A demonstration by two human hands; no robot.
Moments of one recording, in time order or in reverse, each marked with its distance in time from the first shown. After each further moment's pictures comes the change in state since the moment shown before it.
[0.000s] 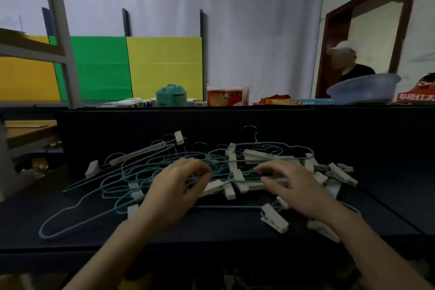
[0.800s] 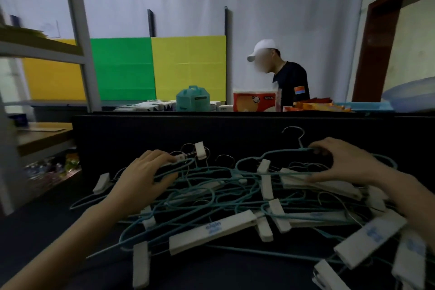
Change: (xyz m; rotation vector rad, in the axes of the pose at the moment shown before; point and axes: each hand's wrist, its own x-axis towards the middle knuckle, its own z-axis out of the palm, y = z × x) left_hand 0.038 -0.147 -0.032 0.380 -0.035 -0.209; right_hand 0.138 0.083 -0.033 -0.369 -0.185 0.195
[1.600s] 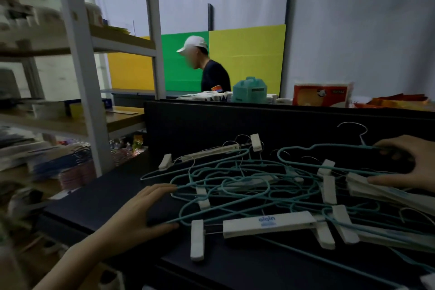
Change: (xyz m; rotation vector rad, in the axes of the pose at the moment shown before) left_hand -0.125 -0.045 -0.028 -0.165 -0.237 -0.206; right_hand 0.013 -0.014 0.005 0.084 0.076 -0.133
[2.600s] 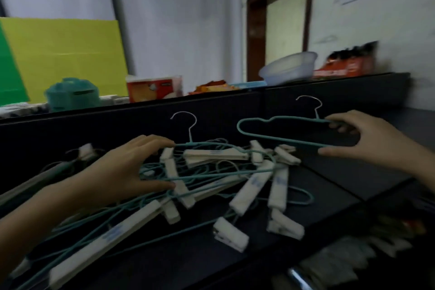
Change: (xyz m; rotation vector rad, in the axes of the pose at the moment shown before) left_hand 0.151 0.210 0.039 0.047 -0.114 0.828; right_hand -0.222 0.065 -0.083 -0.107 0.365 0.477
